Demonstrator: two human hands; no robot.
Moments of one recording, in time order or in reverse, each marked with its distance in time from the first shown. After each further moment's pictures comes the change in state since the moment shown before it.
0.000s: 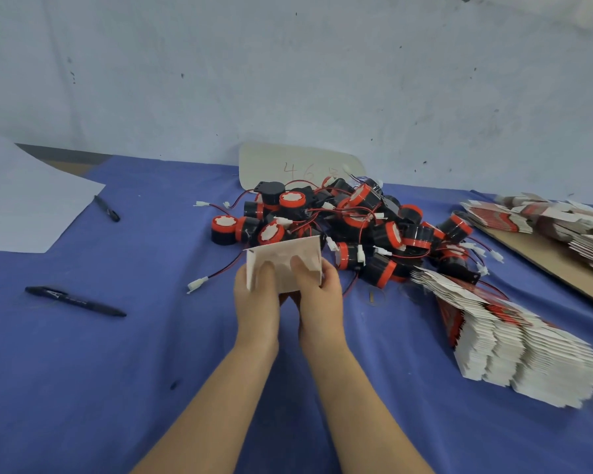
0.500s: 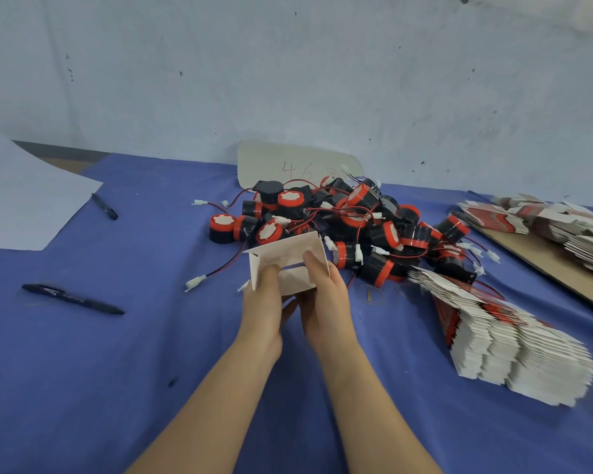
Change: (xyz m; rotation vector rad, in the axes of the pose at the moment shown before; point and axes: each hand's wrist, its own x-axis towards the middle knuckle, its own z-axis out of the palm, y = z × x) left_hand -0.004 -0.003 0.004 -0.080 -0.036 -0.312; right_hand 0.007 -0.006 -0.011 0.216 -0.085 0.122
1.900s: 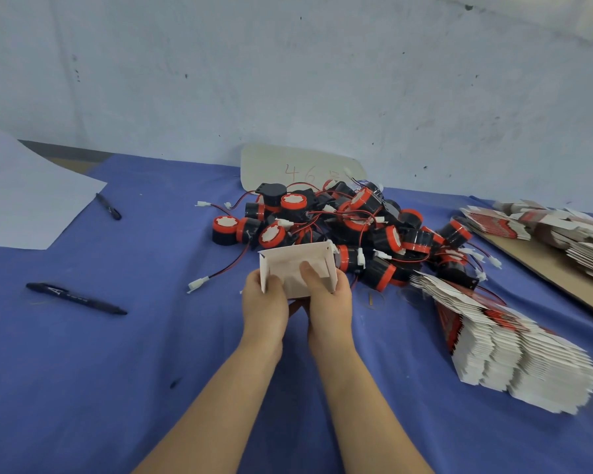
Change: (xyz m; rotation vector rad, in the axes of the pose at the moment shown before) left_hand 0.006 0.001 -0.001 0.300 0.058 0.259; right_hand 0.004 0.013 -0.004 -0.251 0.182 -0.107
